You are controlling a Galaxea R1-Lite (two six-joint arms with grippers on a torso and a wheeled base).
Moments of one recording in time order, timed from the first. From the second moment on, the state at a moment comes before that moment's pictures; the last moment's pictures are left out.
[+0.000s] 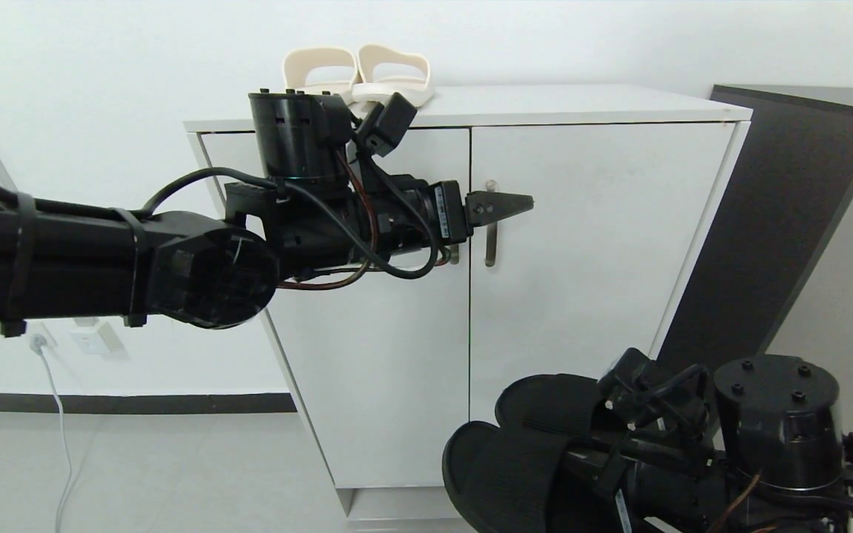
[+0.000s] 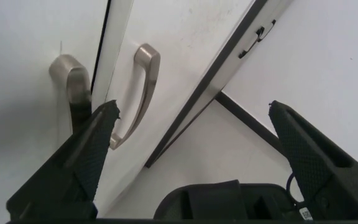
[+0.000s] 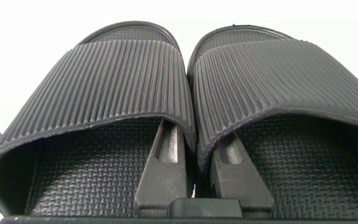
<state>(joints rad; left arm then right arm) -0.55 1.86 -1.38 -0.44 -0.44 -0.32 0.81 1.61 -0.47 -0.76 0.02 0.00</state>
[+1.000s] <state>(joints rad) -0.60 1.94 -1.49 -0.38 -0.44 -0.32 0.81 1.61 -0.45 -0.76 0.05 -0.01</state>
